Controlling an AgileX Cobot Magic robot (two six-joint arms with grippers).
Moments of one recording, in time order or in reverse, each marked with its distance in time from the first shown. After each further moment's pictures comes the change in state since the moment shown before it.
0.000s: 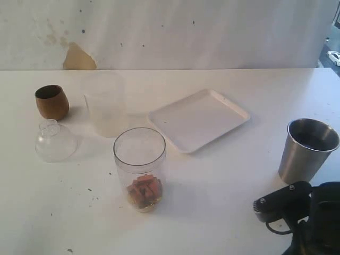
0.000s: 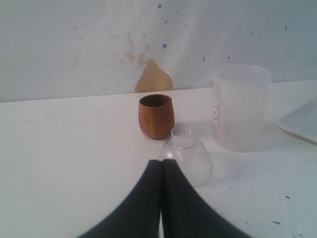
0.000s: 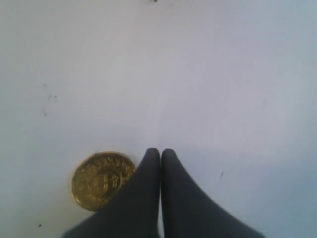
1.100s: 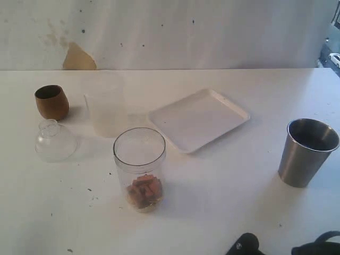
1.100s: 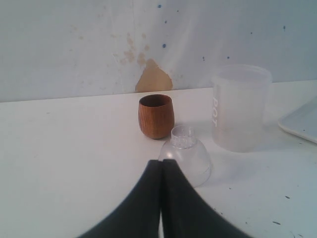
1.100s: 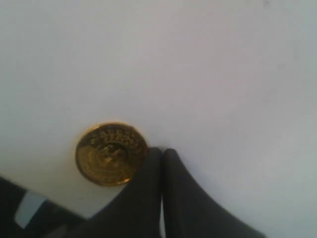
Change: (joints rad) left arm 0.000 0.000 0.000 0.000 0.000 0.000; right arm 0.394 0.010 0.024 0.258 -0.103 -0.262
